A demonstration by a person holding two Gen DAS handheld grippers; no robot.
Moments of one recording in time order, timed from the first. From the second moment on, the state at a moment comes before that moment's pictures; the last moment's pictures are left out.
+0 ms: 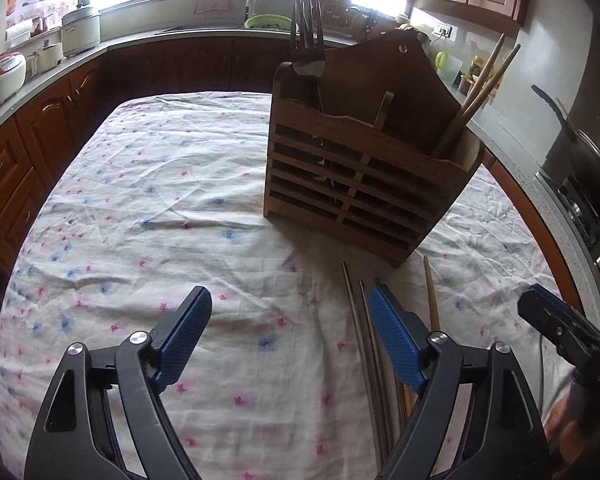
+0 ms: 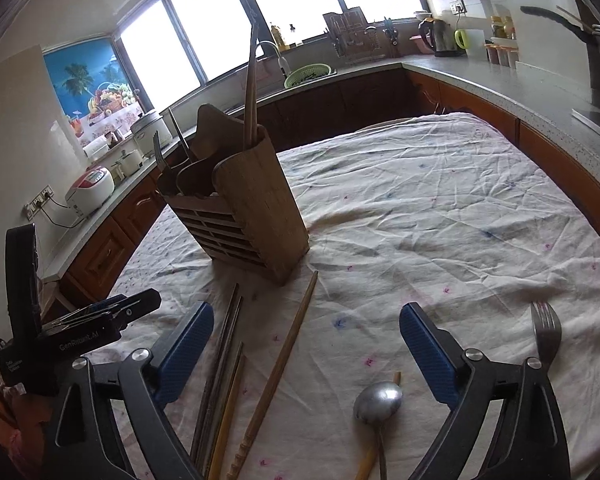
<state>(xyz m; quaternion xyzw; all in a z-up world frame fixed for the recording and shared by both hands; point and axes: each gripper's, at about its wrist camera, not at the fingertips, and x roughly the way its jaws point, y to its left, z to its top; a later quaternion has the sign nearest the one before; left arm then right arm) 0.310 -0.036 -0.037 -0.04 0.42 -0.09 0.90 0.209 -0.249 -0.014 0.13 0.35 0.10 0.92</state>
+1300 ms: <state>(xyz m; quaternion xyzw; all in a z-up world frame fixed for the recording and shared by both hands) 0.309 -0.048 -0.078 0.05 0.49 -0.17 0.86 0.274 -0.217 -0.066 0.04 0.46 0.10 0.88</state>
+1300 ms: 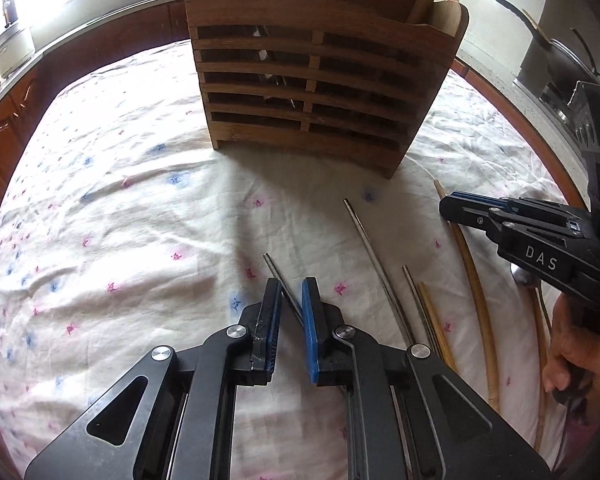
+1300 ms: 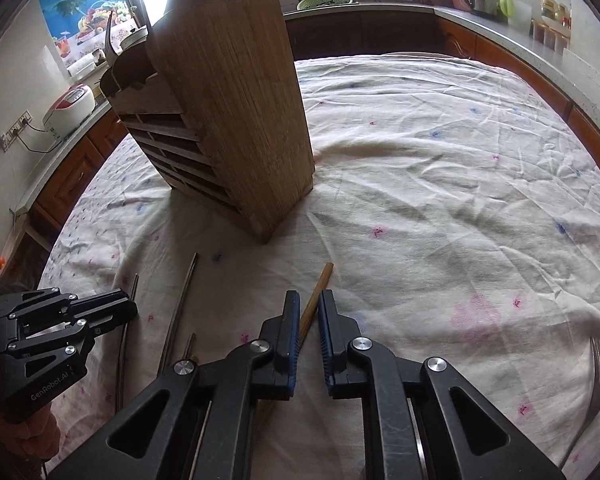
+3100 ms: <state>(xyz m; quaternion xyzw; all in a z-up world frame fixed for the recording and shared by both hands) 0.181 0.047 0.084 -0.08 0.29 -0.17 0.94 0.140 -0.221 0.106 0.11 0.24 0.17 0.95</state>
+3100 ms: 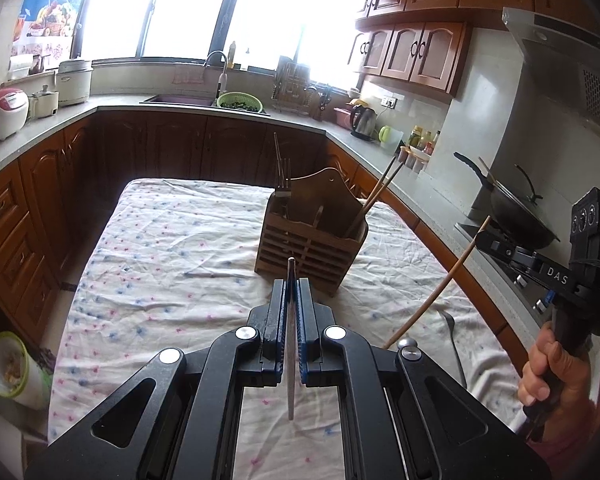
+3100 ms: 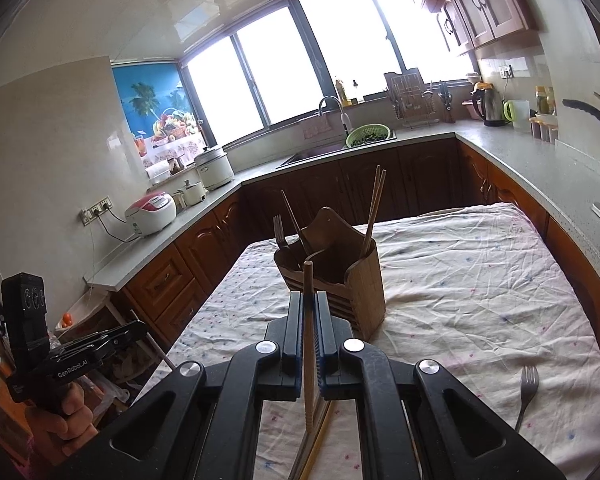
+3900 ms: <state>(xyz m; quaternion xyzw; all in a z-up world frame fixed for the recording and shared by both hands) 0.240 0.048 0.145 -0.11 0.20 -0.16 0.96 0.174 -0.225 0.151 0.12 0.16 0.15 0.97</state>
